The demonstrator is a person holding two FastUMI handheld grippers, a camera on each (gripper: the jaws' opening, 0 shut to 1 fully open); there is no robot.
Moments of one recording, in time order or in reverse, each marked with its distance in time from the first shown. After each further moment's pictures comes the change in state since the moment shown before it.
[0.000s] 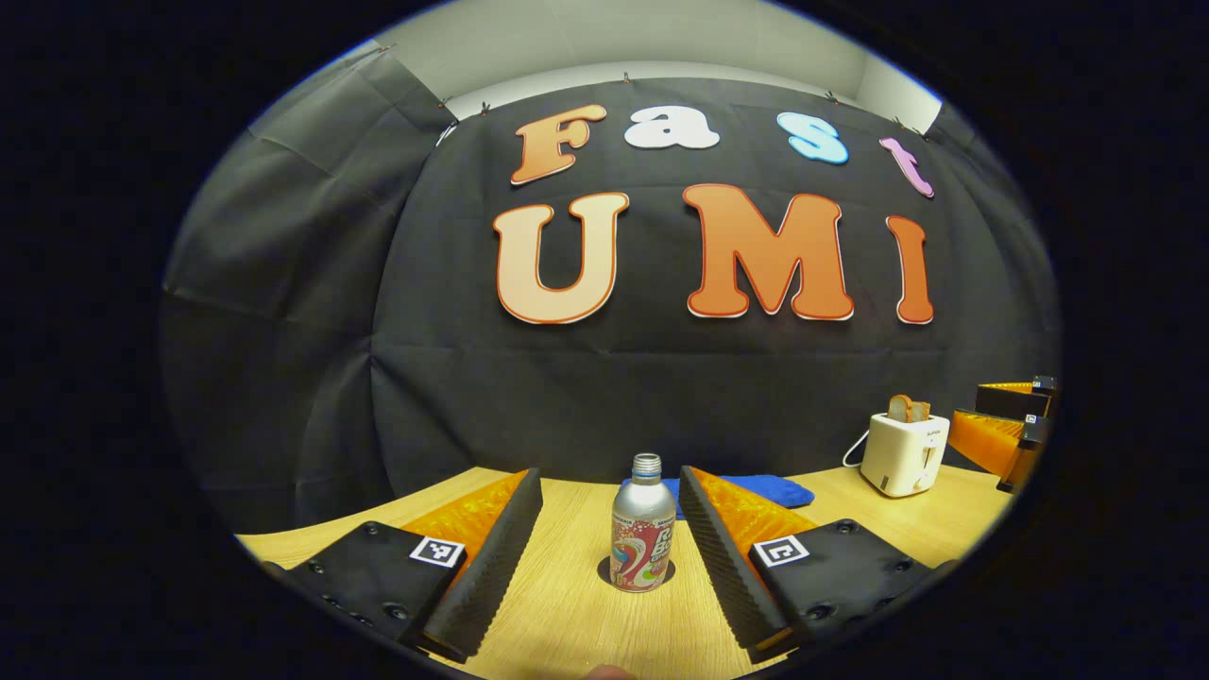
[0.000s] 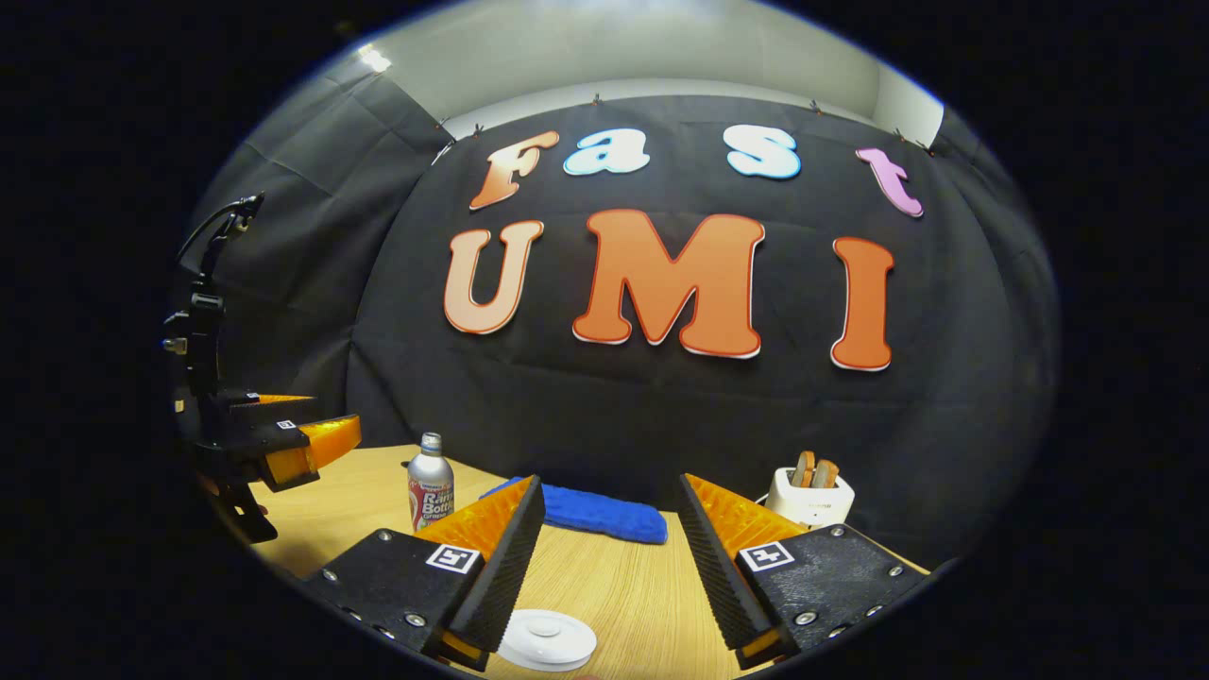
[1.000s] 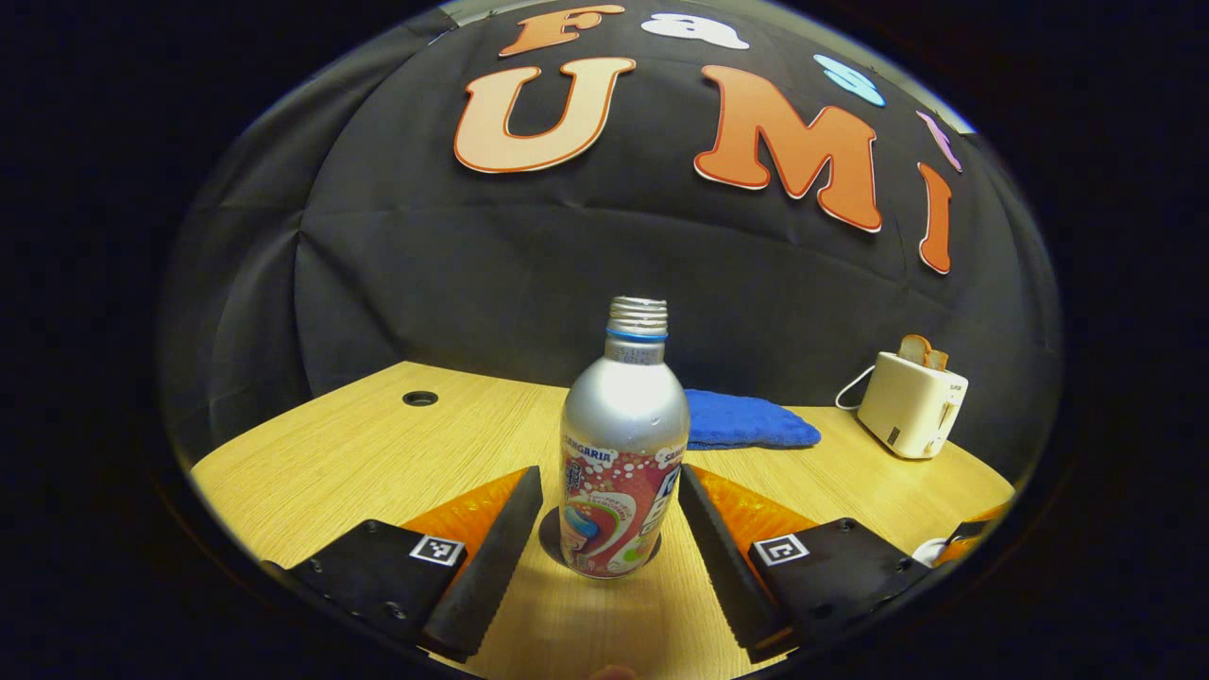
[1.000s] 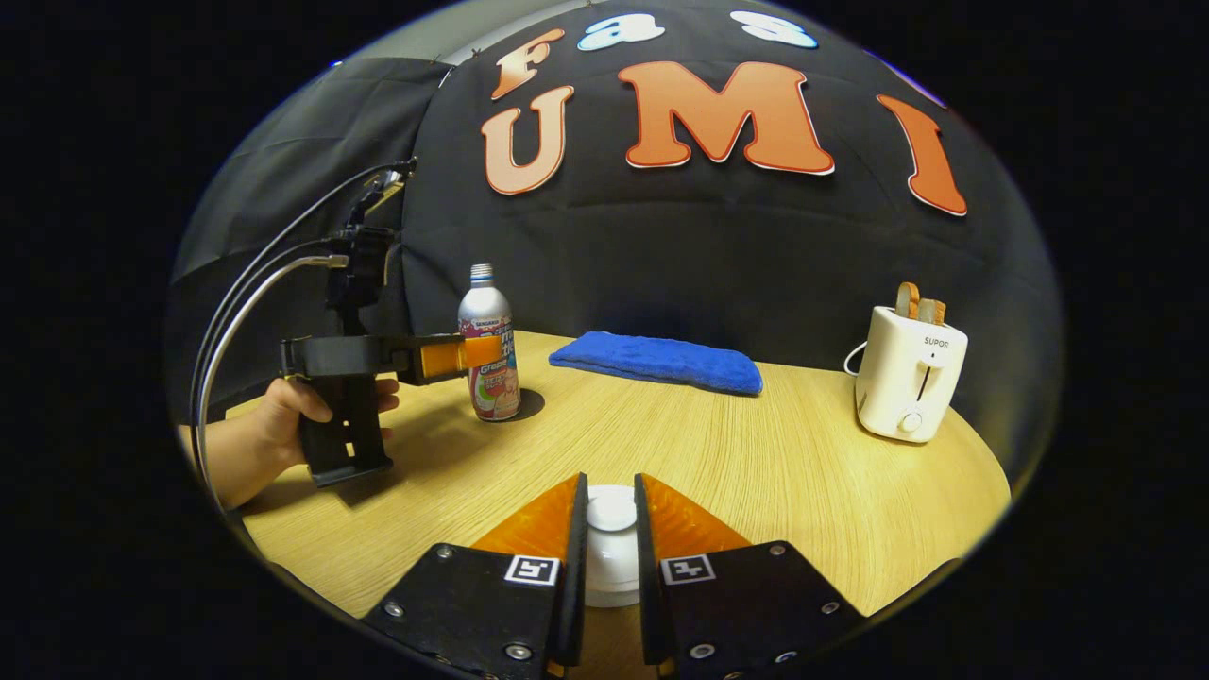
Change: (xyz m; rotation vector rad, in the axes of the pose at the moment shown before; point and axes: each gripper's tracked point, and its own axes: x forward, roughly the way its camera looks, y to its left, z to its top) left arm 0.104 -0.027 -0.146 -0.106 0.337 -0.119; right arm -0.016 0.056 -0.173 0.112 0.471 0.236
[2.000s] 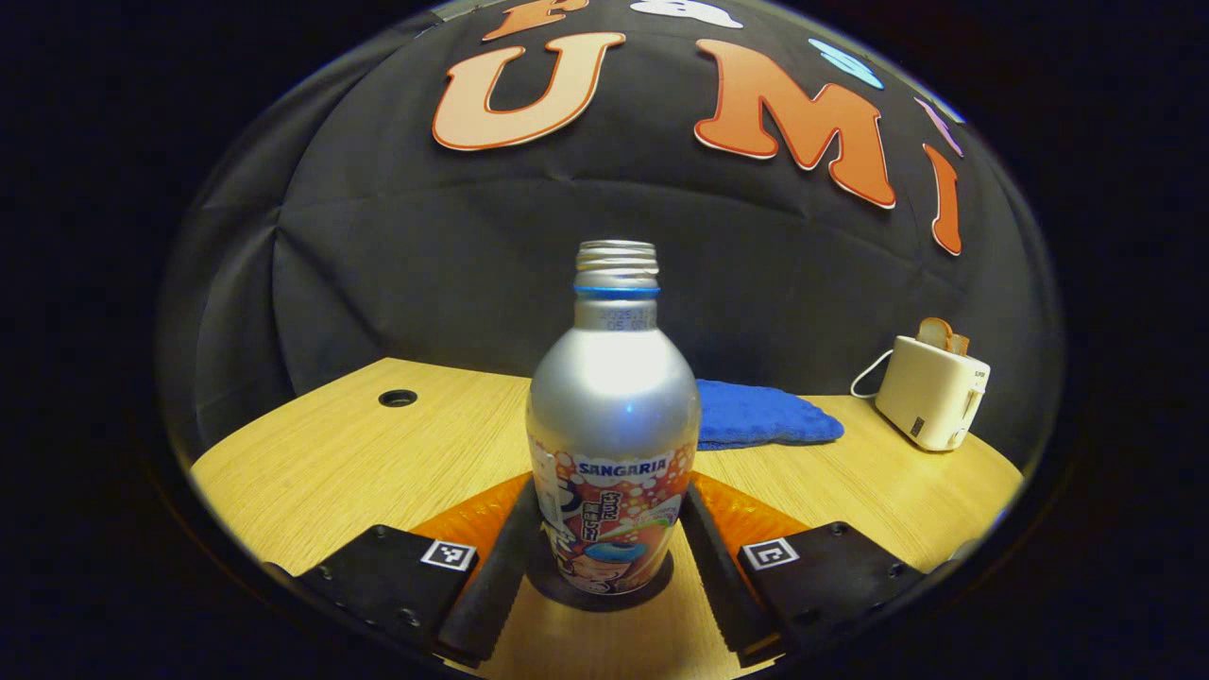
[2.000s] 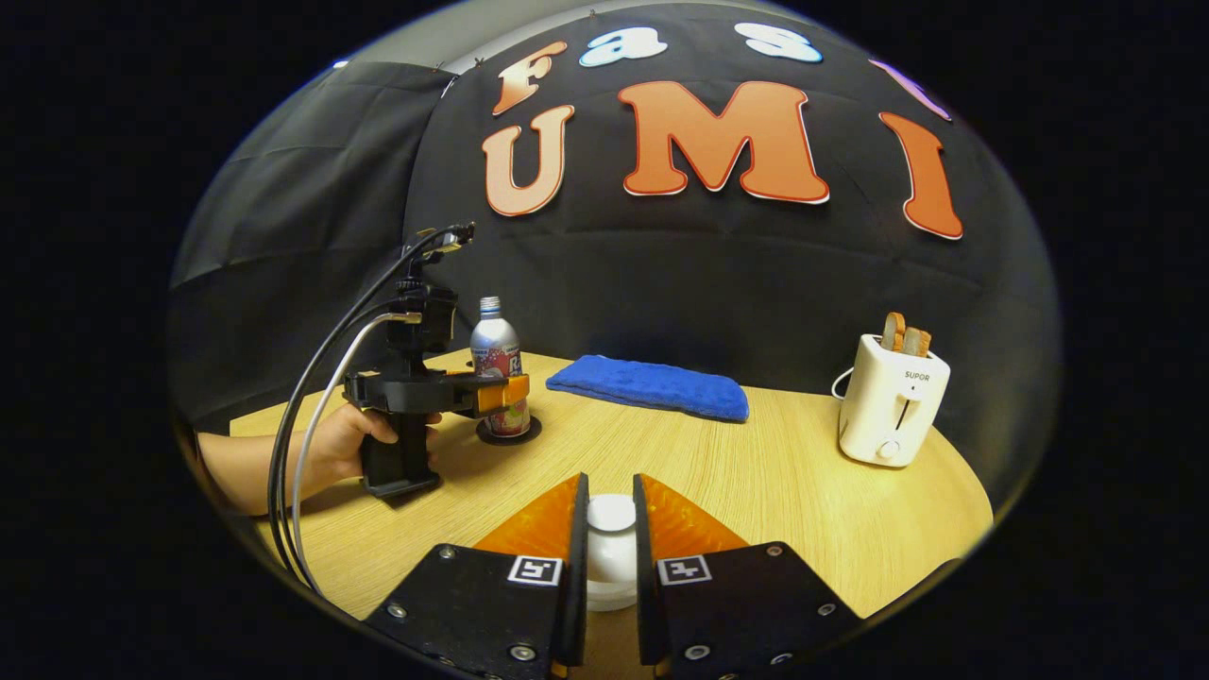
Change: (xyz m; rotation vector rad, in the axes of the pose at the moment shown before) left arm 0.060 -0.002 -0.016 0.028 0.056 -0.012; right arm -0.016 0.000 0.032 -0.009 -0.042 0.003
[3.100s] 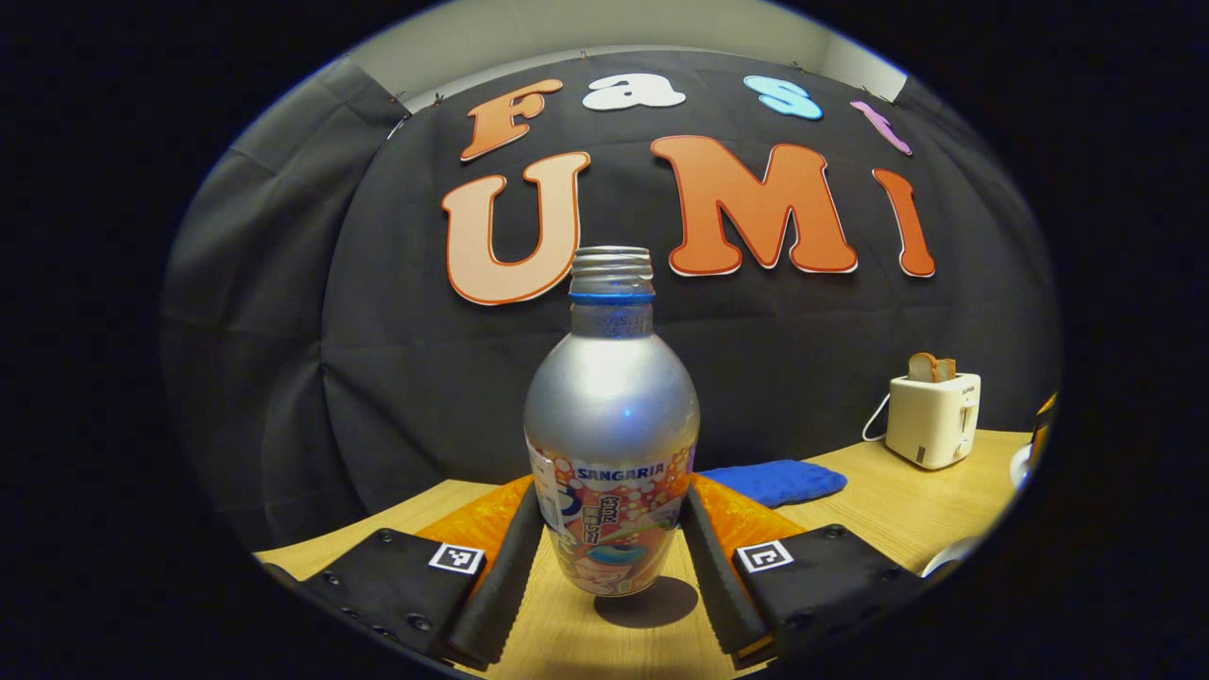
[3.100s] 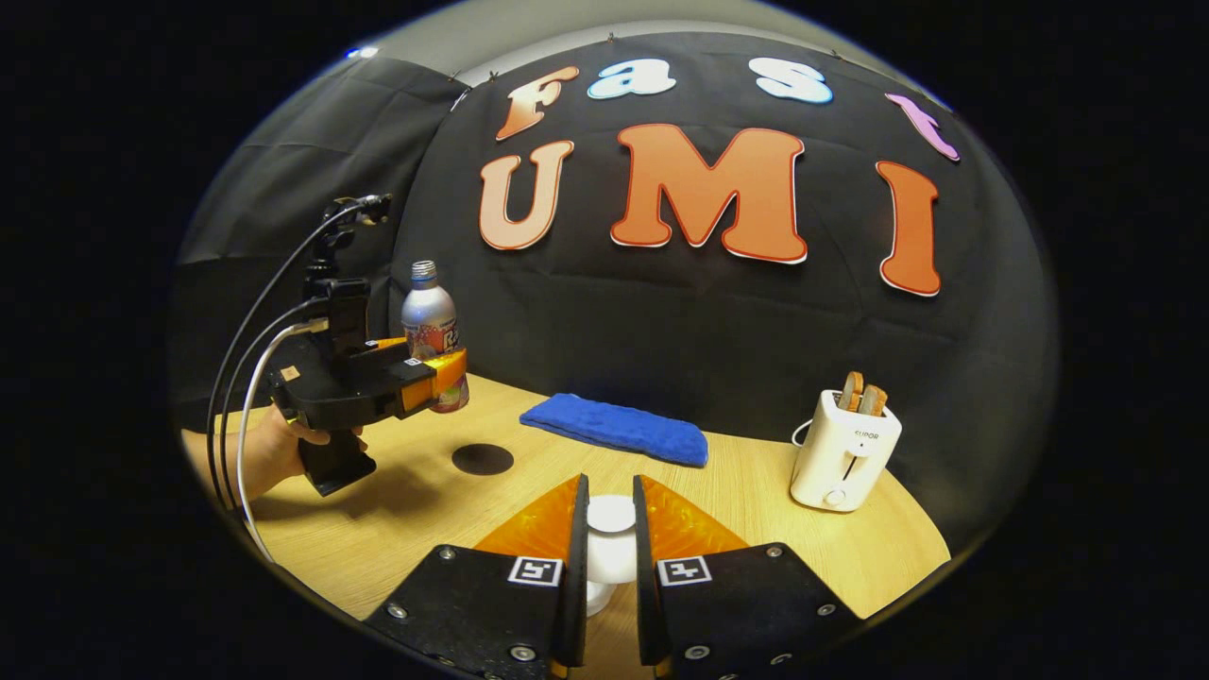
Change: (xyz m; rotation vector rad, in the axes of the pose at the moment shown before) left arm -0.084 -0.006 0.092 0.160 -0.325 0.079; right arm -0.028 -0.022 0.045 -0.076 -0.094 -0.084
